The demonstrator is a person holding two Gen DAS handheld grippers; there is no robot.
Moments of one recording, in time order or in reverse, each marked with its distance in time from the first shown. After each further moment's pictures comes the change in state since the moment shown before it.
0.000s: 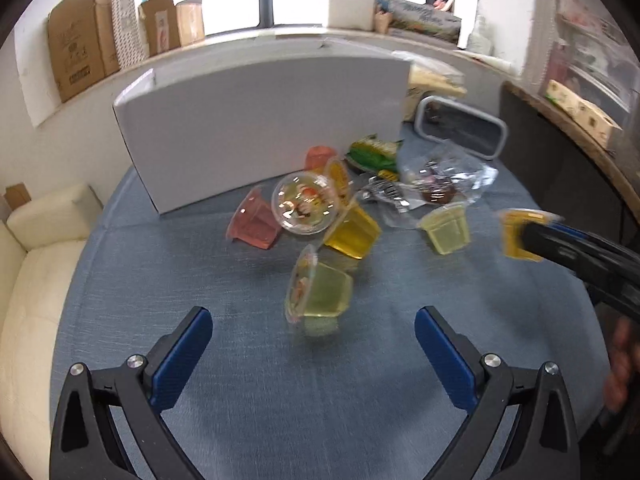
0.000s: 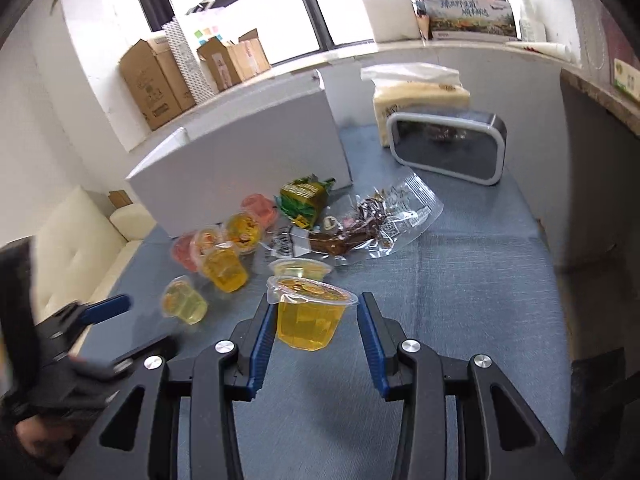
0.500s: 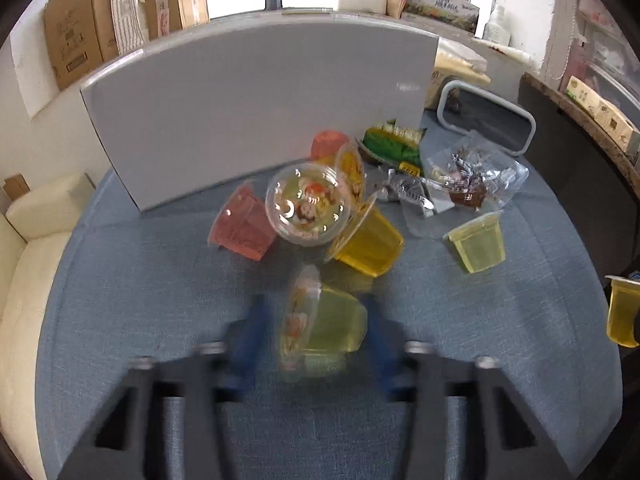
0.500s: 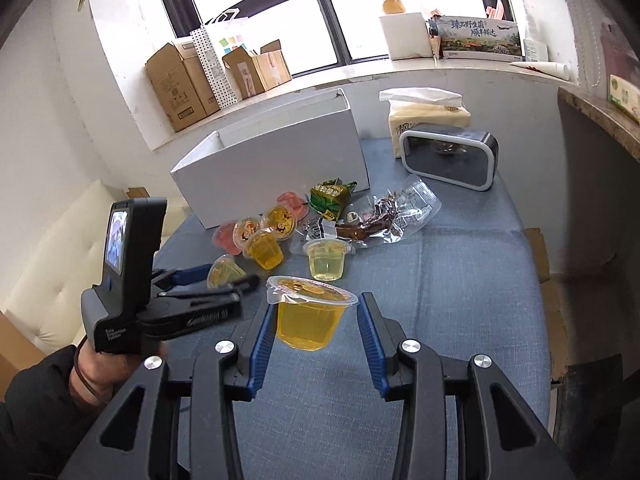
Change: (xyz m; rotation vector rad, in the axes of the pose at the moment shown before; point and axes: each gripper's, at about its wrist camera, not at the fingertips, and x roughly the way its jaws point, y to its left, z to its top) left arm 0.037 -0.001 0.013 -0.016 0.047 0.023; right arm -0.043 0.014 -0.018 -0.021 -0.021 0.026
